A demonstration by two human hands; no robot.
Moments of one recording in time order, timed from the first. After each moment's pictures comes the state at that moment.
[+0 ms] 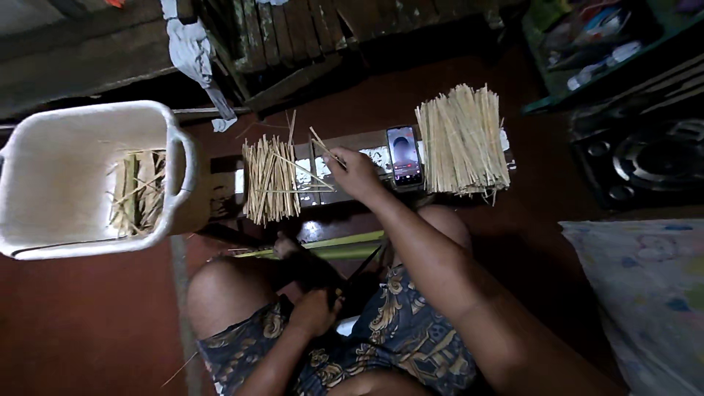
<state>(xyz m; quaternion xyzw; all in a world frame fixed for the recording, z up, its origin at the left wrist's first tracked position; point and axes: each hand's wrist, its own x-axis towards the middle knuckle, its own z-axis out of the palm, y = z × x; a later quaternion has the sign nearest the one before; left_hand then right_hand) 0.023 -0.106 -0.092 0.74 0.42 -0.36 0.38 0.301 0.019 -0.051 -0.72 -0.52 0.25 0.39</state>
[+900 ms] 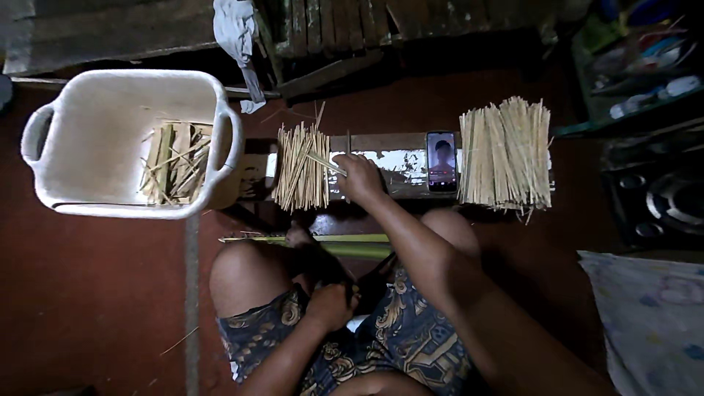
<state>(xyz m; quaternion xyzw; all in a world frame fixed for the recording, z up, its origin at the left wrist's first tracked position) 0.018 -0.104 -0.090 0.74 0.41 -0.35 0.40 0.240 0.057 -0.085 -0.75 -0.61 0.19 0.19</state>
